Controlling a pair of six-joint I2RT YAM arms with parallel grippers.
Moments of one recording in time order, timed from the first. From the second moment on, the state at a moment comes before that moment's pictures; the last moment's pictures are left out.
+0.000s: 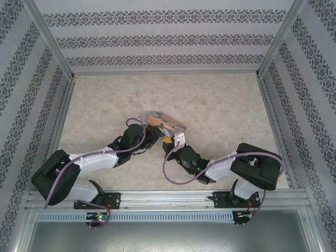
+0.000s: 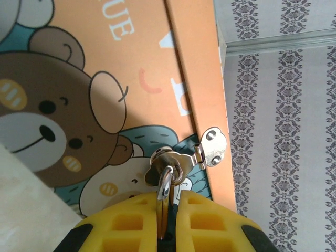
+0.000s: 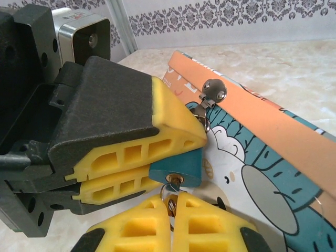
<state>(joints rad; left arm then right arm) -0.69 1.36 0.52 0.43 0.09 -1.36 1.08 1.58 0.36 1.03 0.40 0.37</state>
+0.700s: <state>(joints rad) -0.72 1.46 0.50 0.44 0.12 -1.34 1.08 1.79 0.32 1.23 0.45 0.51</state>
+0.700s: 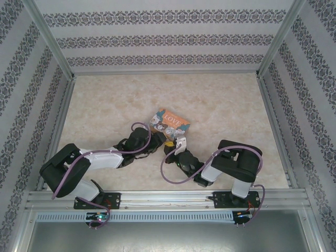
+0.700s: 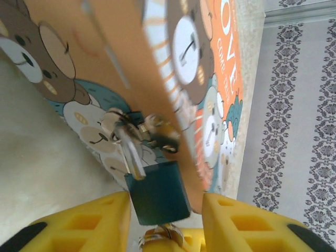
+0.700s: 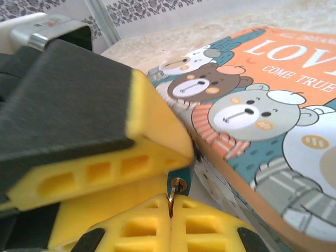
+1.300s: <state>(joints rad) -0.57 1.09 0.55 0.02 0.06 -1.07 1.14 1.85 0.25 1.28 0.61 0.81</state>
